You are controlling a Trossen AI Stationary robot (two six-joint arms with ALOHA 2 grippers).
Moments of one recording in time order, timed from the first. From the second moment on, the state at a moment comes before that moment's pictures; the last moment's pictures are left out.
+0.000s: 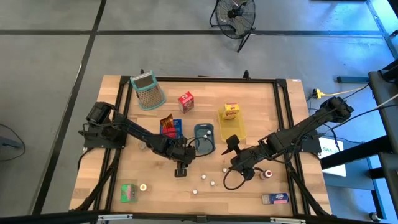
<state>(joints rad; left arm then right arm) -0.30 1.79 1.04 -0.32 -0.10 -0.37 0.52 1.40 0.91 -0.34 0.25 -0.23</state>
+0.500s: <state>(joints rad) -0.30 1.79 1.04 -0.32 -0.10 -0.34 0.52 1.39 0.91 -0.32 0.25 -0.23</state>
